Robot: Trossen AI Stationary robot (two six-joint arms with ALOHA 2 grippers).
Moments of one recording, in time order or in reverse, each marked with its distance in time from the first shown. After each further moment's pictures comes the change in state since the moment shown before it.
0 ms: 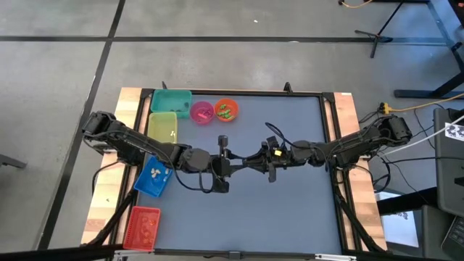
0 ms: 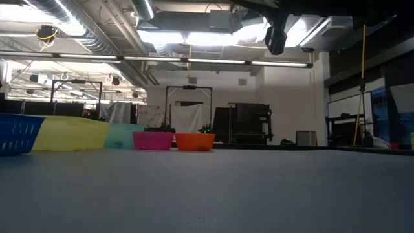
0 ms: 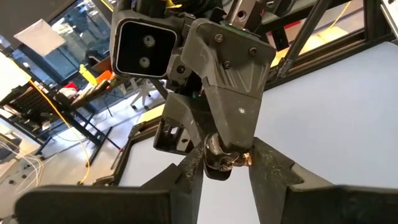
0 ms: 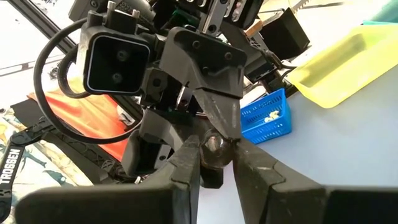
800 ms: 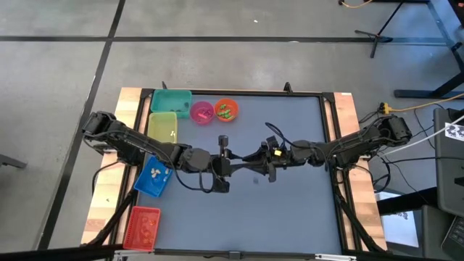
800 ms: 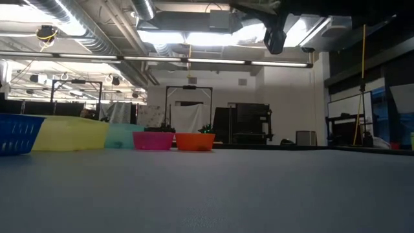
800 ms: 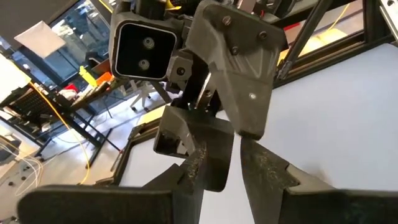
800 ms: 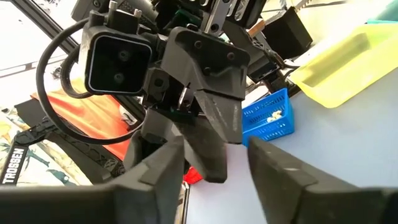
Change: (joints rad) left arm 0.001 0.000 0.000 0.006 0.004 0.000; right arm 0.000 0.000 0.001 0.003 -0.008 0.003
